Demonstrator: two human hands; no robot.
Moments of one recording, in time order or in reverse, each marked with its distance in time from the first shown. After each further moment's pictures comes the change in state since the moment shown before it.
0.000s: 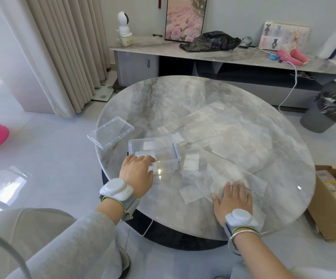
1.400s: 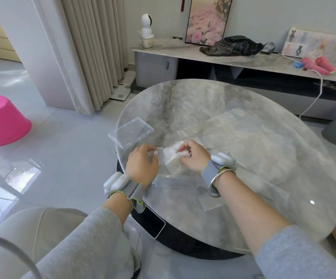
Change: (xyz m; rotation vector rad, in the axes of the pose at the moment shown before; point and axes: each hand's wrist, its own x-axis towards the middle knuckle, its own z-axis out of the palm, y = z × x) left_hand 0.007 -0.026 -0.024 -0.521 0.156 -0.361; right_hand 0.031 -0.155 -0.115 0.835 -0.048 -0.524
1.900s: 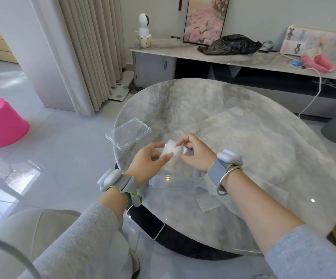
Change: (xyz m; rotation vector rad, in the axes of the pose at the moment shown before) left_hand 0.006 0.012 -0.002 -0.368 -0.272 -0.005; right_hand -0.004 0.002 -0.018 0.126 -0.077 -0.204
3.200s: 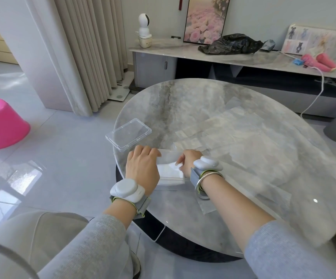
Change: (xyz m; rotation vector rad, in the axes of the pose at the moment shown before) left_hand 0.001 -0.028 0.010 0.931 0.362 0.387; right_hand 0.018 0.008 0.025 -0.562 -0.071 0.322
